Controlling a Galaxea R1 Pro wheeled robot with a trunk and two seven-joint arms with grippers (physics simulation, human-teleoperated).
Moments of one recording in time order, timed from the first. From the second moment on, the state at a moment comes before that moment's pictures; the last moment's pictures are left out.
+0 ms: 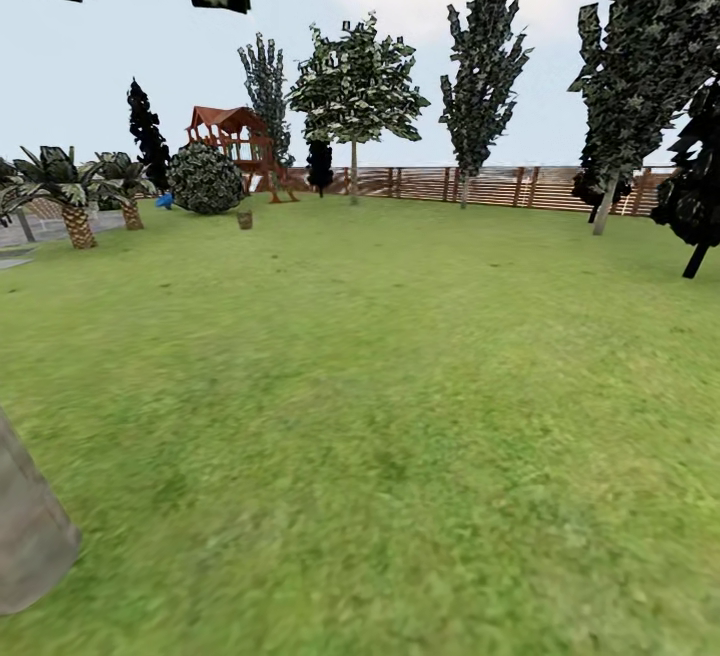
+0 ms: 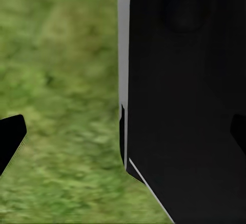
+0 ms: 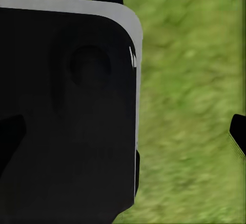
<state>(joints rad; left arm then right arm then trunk) 0.02 0.07 0.00 -0.02 0.00 0.00 0.00 -0.07 -0.05 0.00 0.03 0.00 -0.01 0.00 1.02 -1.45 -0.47</state>
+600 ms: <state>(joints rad) 0.02 0.07 0.00 -0.02 0.00 0.00 0.00 -0.07 -0.05 0.00 0.03 0.00 -0.01 0.00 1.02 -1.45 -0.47</state>
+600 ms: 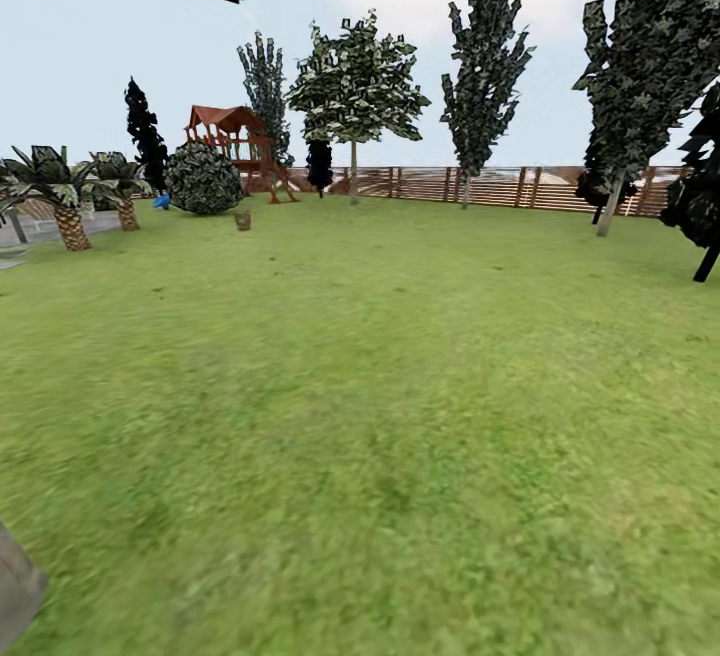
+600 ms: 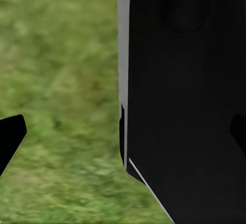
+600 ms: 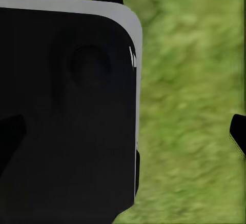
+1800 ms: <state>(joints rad) 0.02 0.07 0.00 -0.02 0.00 0.00 0.00 -0.07 -0.05 0.00 0.03 0.00 -0.01 0.00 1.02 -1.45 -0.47</state>
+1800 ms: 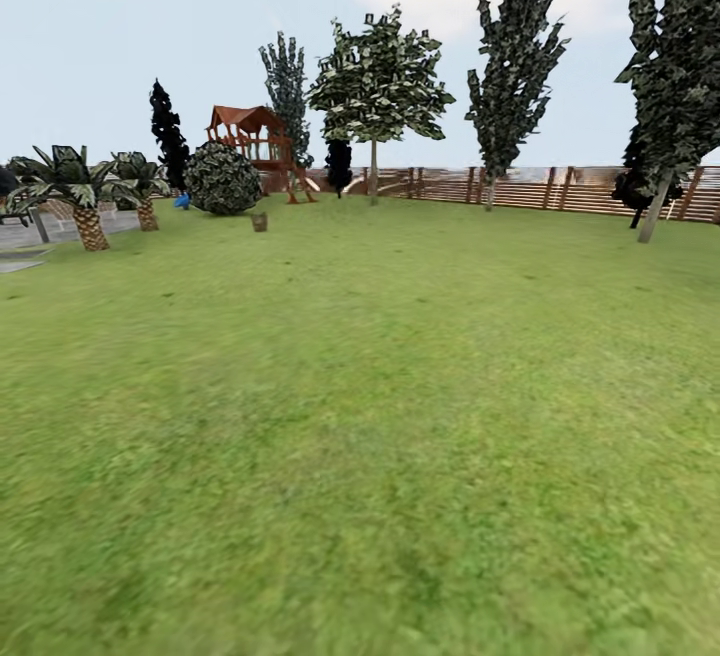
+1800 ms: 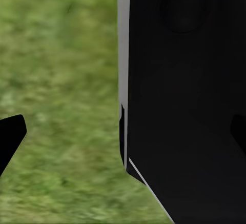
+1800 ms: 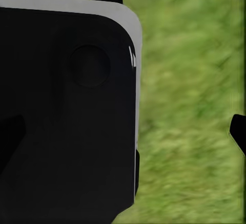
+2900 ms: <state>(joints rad) 0.02 0.07 0.00 -0.02 0.00 0.00 0.00 -0.07 -0.05 0.00 0.03 0.00 -0.01 0.00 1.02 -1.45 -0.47</state>
